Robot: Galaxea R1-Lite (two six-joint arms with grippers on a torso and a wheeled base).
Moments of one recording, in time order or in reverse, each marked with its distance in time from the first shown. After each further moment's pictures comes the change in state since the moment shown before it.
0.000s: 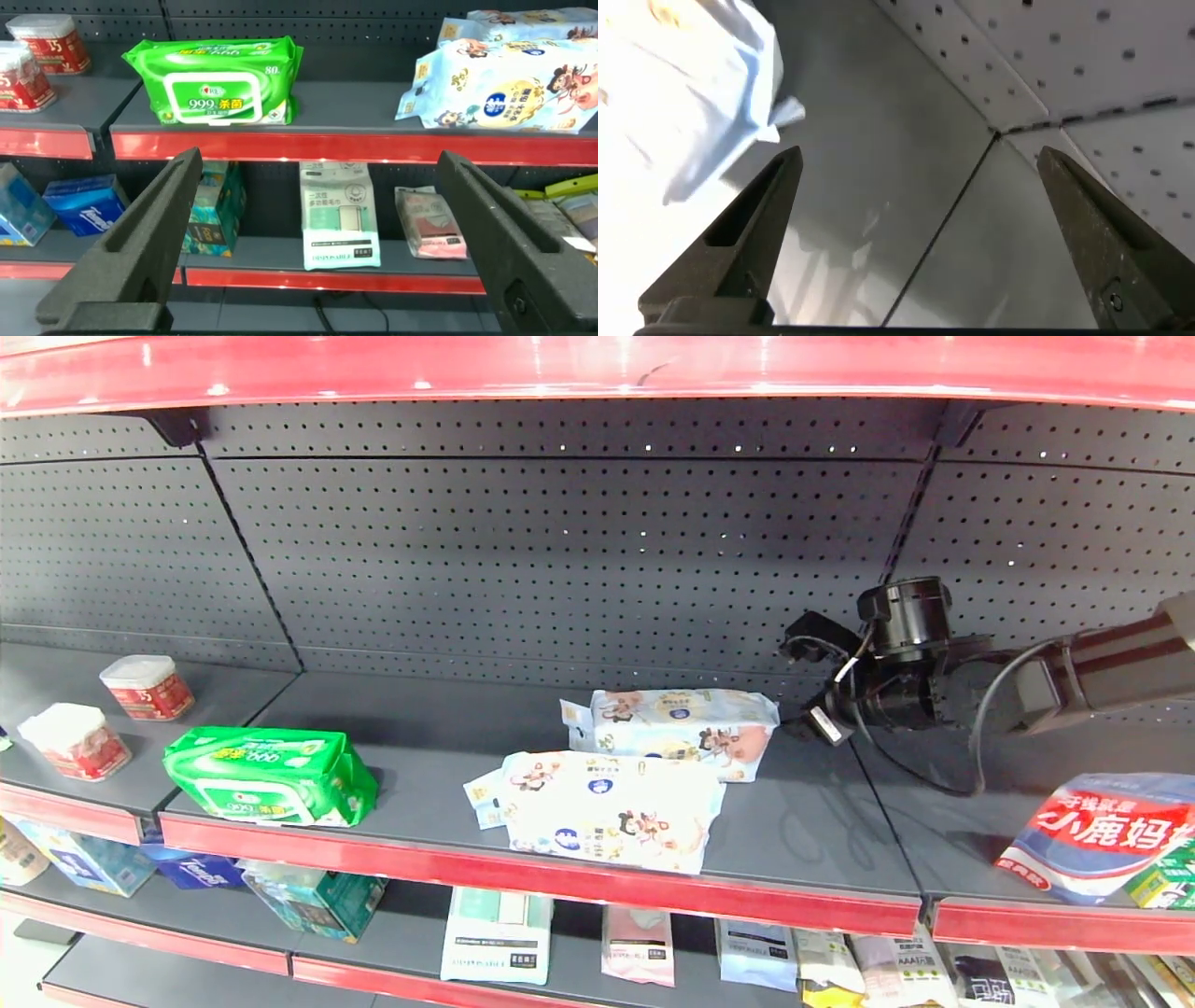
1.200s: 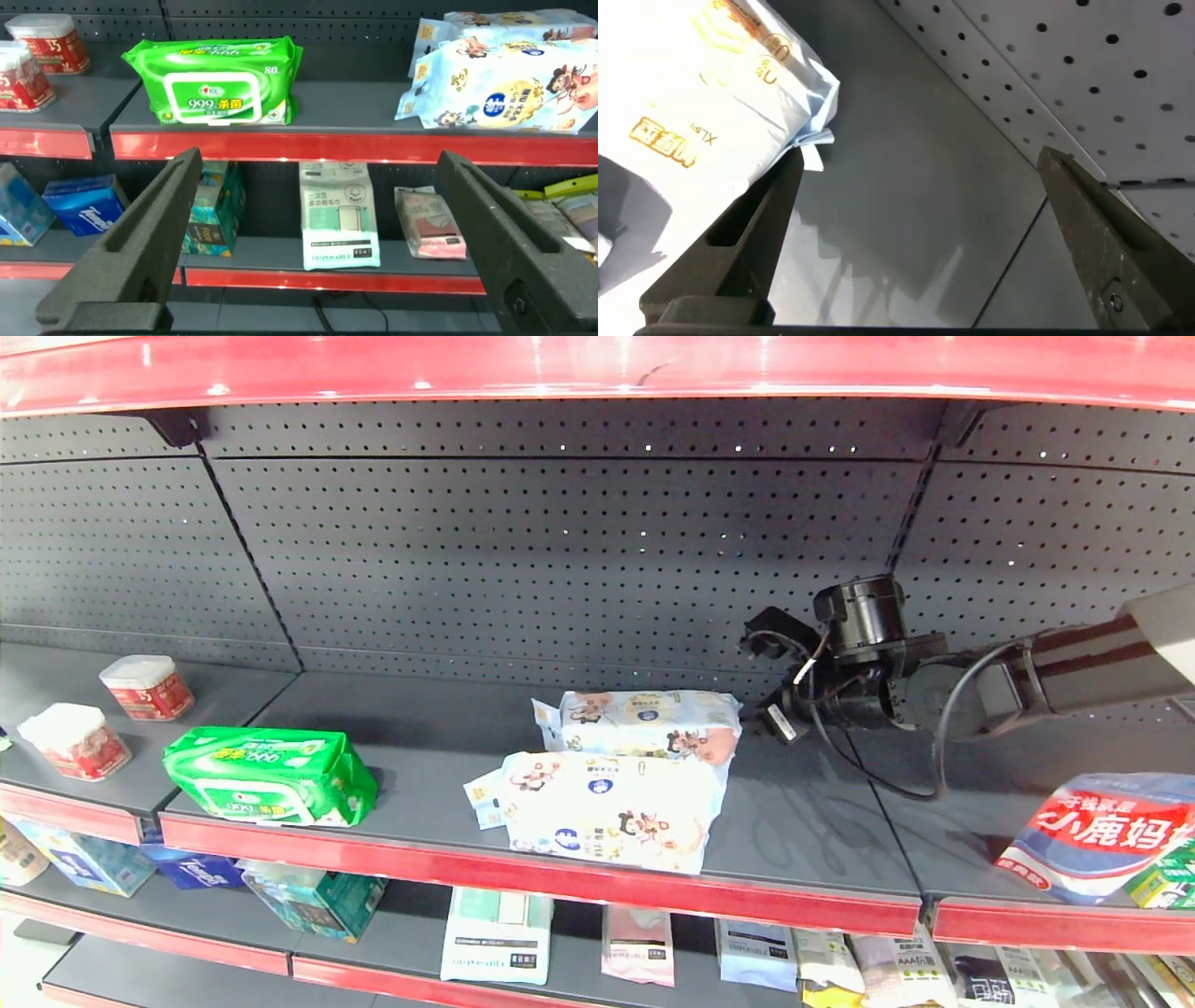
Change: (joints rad) left arm 0.000 0.000 0.000 0.000 0.000 -0.001; right arm 0.101 0.017 -0.037 0.001 0.033 0.079
